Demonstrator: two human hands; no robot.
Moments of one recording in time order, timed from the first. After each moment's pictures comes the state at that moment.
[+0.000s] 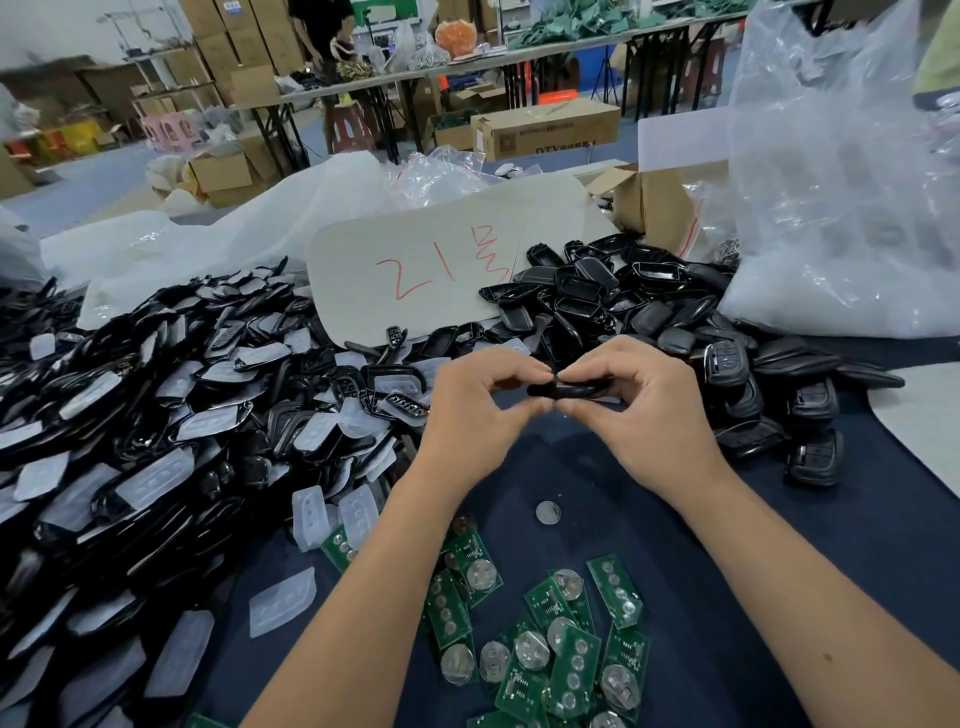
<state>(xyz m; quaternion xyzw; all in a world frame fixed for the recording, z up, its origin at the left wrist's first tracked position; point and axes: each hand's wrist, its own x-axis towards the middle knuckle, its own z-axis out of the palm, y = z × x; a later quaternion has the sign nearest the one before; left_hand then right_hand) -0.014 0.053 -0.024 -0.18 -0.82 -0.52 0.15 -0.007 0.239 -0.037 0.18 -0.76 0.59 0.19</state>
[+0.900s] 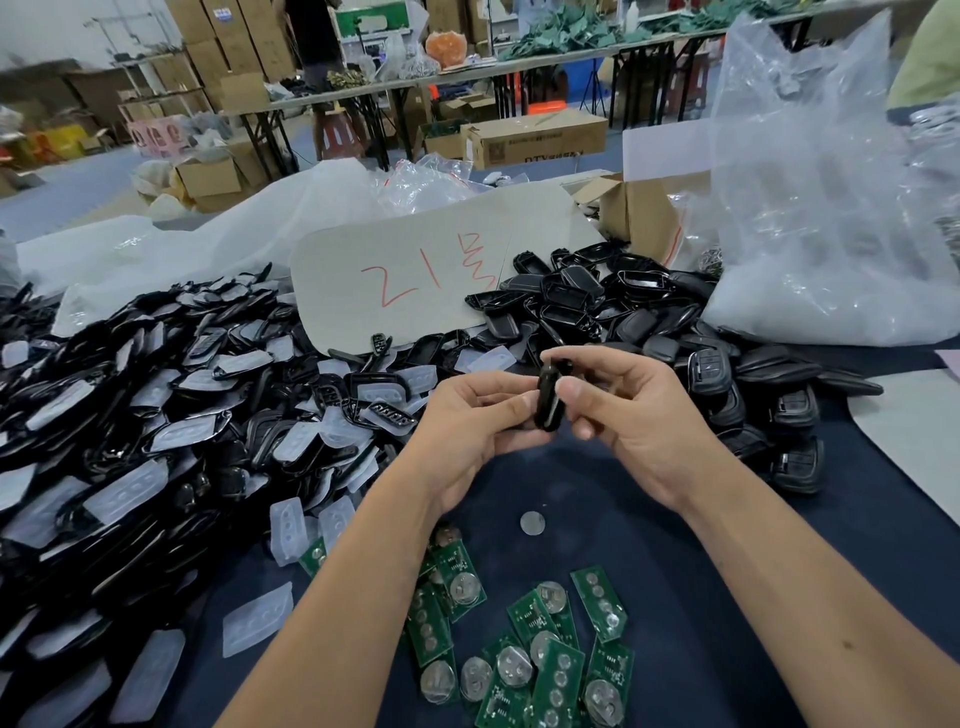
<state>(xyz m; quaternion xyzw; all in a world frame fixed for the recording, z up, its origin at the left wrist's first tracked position) -0.005 0.063 -0.017 -0.05 -0.59 -0.80 -0.12 -0.011 0.246 -0.033 0.16 -0.57 0.81 -0.03</state>
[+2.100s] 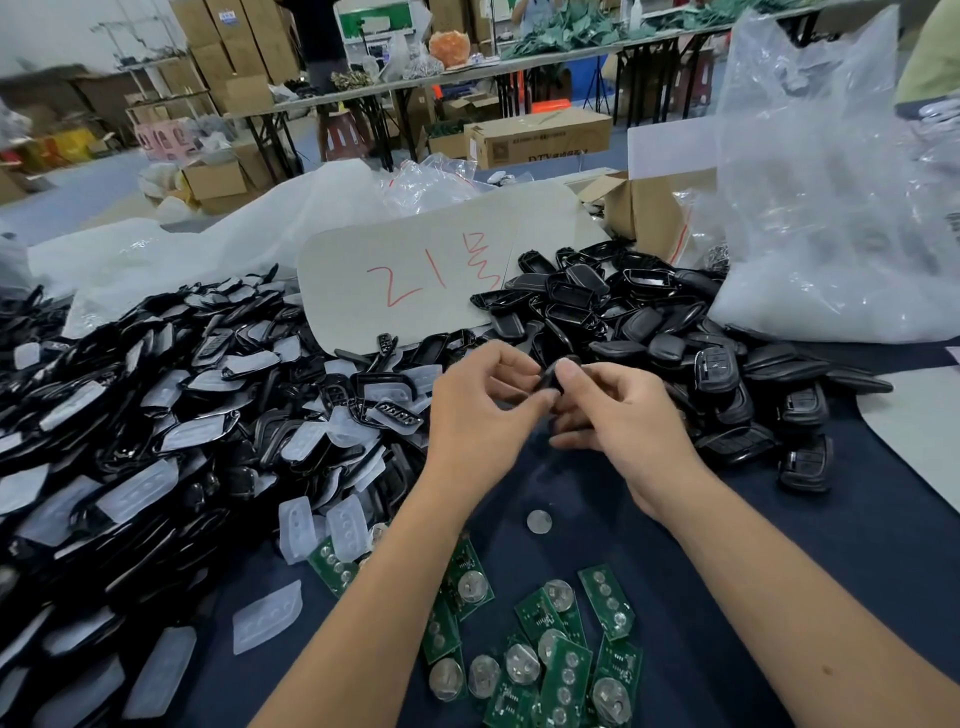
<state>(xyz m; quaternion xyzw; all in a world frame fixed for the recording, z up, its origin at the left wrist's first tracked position) -0.009 0.071 -0.023 -0.08 -0.82 -0.55 0.15 -0.010 0.225 -0.042 0.01 -0.65 0.76 0.02</state>
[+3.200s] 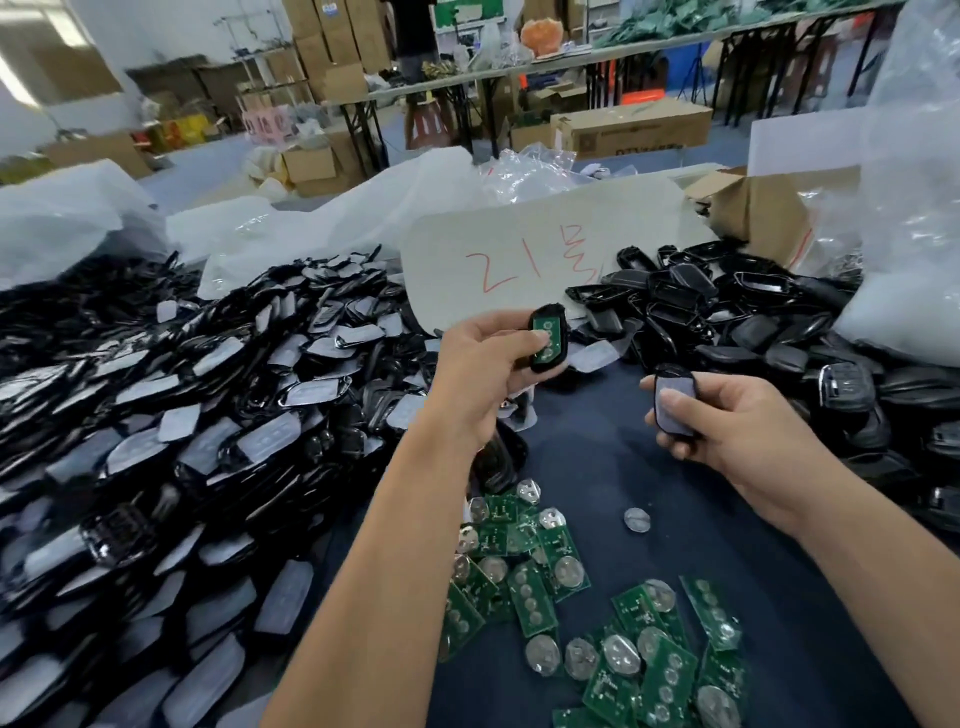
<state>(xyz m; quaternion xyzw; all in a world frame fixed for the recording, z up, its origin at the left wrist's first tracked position) -0.015 0.006 0.021 0.08 -0.61 -0.78 0.05 -0.010 0.237 -0.037 0.03 -0.67 0.74 -0.09</state>
